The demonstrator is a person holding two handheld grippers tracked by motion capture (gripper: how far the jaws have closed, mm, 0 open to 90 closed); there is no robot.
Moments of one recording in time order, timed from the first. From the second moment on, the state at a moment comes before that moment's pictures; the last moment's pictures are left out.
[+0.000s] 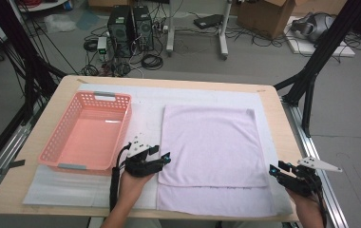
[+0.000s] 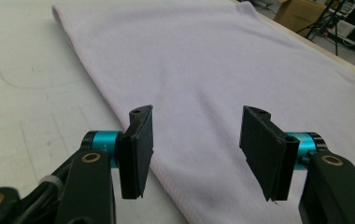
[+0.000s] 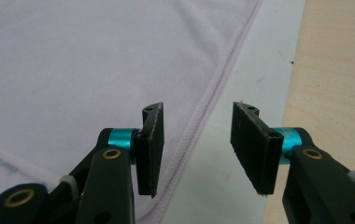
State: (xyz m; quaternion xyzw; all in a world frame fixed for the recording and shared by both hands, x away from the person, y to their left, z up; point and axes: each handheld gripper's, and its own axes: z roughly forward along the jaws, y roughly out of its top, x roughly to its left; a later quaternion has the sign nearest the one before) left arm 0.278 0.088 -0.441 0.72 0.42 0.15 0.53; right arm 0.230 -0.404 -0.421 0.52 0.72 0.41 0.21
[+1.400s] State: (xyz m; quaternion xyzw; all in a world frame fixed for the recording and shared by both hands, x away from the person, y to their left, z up) left arm 0.224 0.084 -0.449 0.78 0.38 0.17 0.47; right arm 0.210 -0.373 -0.444 0.49 0.77 0.36 0.19
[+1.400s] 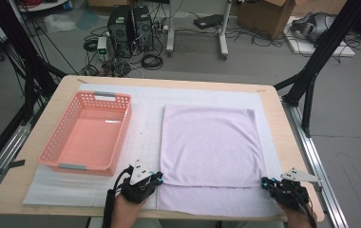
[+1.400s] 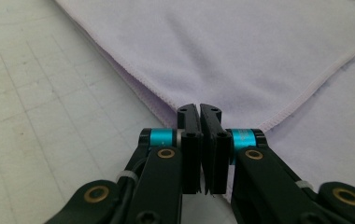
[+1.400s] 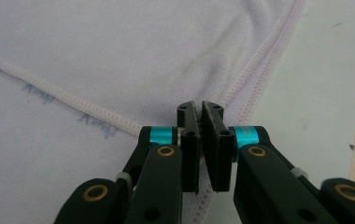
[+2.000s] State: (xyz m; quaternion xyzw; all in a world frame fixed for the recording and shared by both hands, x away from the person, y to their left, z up) left arm 0.215 0.093 -0.436 0.75 0.39 0.13 0.52; right arm 0.203 -0.384 -0.436 0.50 0.75 0.39 0.18
